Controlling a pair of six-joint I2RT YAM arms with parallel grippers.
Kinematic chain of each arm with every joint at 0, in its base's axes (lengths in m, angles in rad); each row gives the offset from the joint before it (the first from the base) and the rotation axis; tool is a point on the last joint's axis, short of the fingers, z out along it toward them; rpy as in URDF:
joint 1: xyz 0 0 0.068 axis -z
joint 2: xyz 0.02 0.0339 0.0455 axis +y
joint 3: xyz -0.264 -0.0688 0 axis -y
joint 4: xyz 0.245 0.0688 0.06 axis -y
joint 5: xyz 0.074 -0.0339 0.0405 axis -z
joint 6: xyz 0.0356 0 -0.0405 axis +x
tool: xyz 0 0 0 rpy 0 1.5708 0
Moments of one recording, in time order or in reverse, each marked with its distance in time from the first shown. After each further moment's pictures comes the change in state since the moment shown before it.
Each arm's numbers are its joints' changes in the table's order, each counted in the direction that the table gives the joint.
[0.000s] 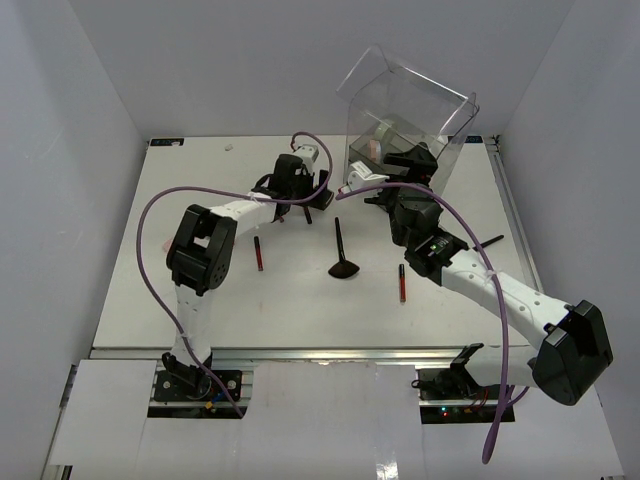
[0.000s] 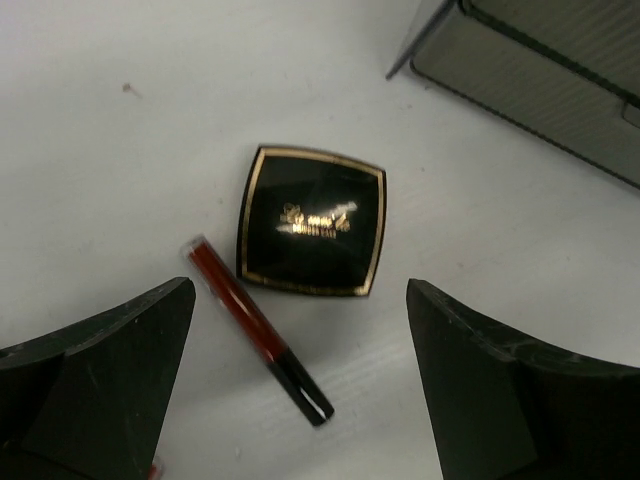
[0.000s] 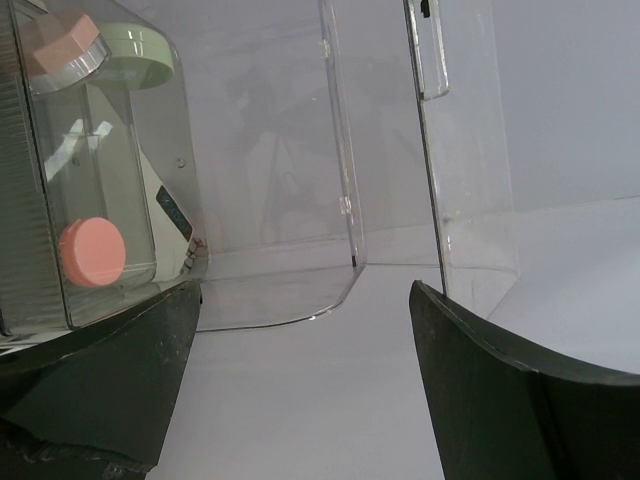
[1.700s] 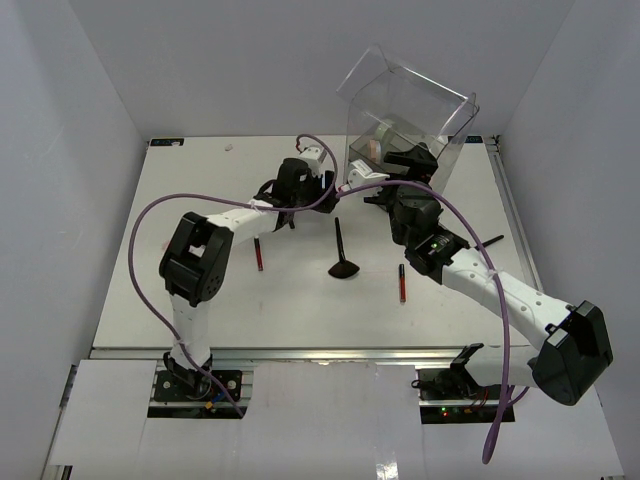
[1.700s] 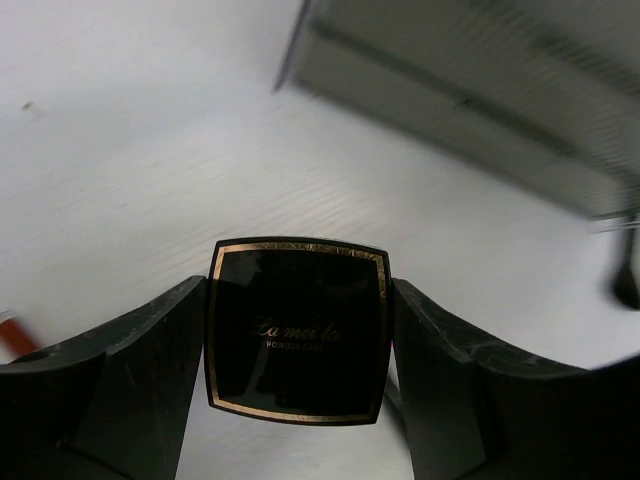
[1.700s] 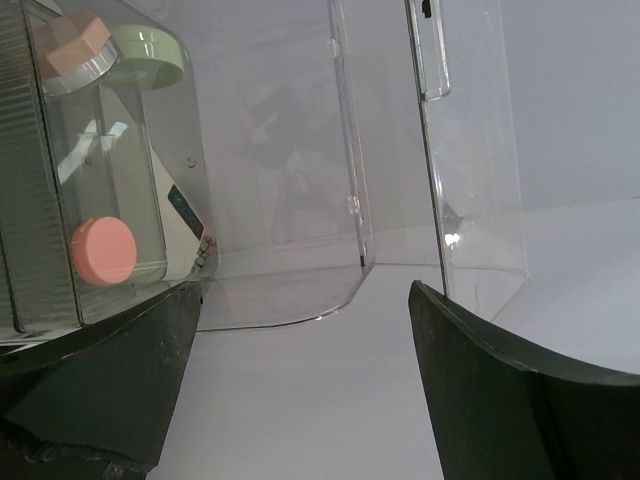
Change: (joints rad) left arm 0.060 -0.048 -0.044 0.036 0.013 -0.037; right arm -0.001 0.000 0.023 -0.048 -0.003 0.038
